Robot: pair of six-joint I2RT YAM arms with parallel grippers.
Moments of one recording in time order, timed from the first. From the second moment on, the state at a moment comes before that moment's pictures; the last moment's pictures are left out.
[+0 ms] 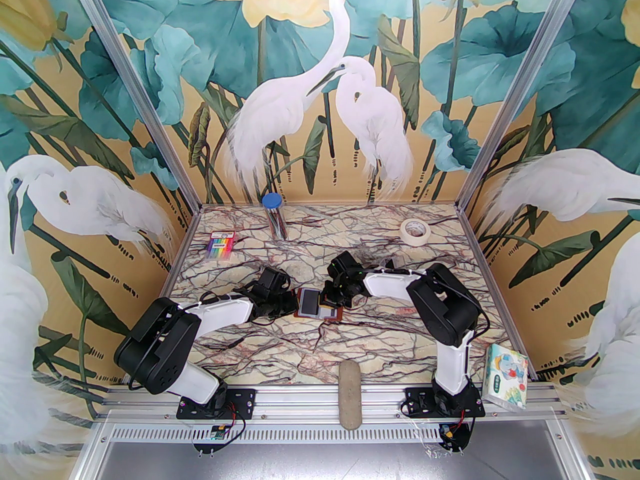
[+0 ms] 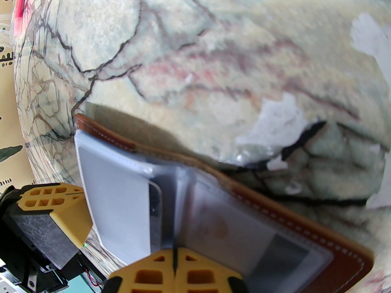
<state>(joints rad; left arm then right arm) -0.51 1.54 0.64 -0.13 0.21 -0.75 0.68 1.94 1.11 -0.26 -0.52 0.80</state>
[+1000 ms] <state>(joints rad) -0.51 1.54 0.63 -0.10 0.26 -0.76 0.68 1.93 1.13 -0.34 -0.52 0.76</state>
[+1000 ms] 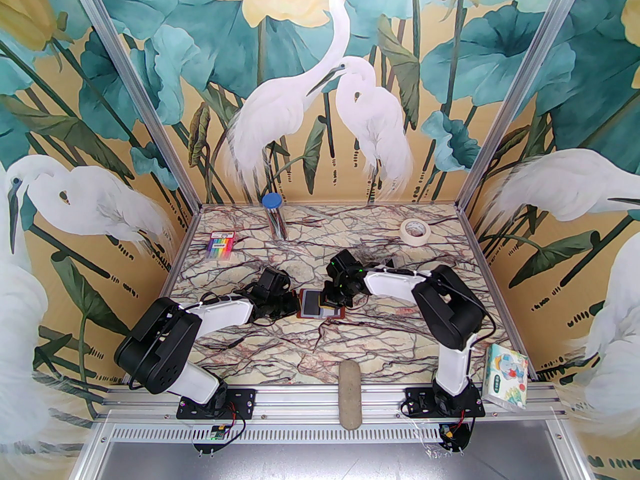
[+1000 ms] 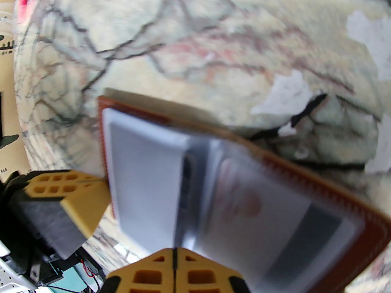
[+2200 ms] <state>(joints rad) -0.51 1.42 0.79 -0.29 0.32 -0.77 0.65 1.95 1.08 -0.23 -0.60 0.75</state>
